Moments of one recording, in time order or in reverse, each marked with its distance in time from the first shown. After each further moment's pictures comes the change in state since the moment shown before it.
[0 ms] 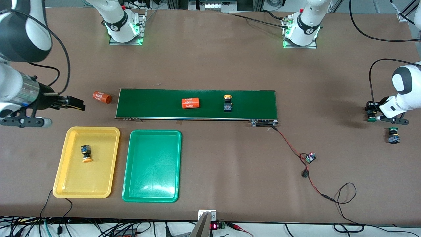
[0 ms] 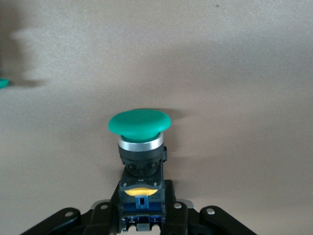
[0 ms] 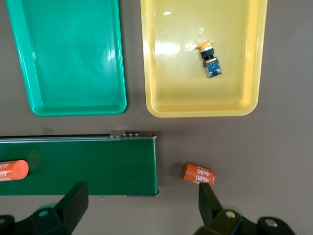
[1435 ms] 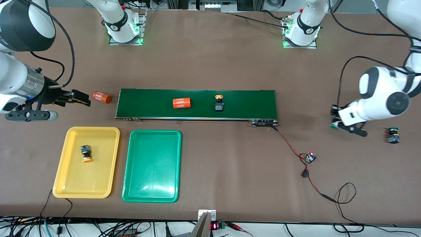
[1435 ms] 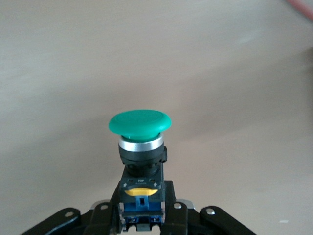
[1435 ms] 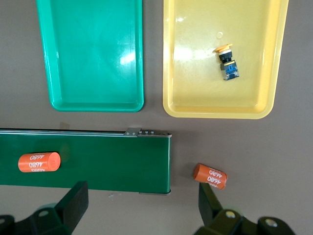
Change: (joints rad) left arm -0.305 -0.176 -0.224 0.011 -0.176 -0.307 -0.211; right arm -0.065 -0.035 0.128 -0.042 0.000 0.035 0.007
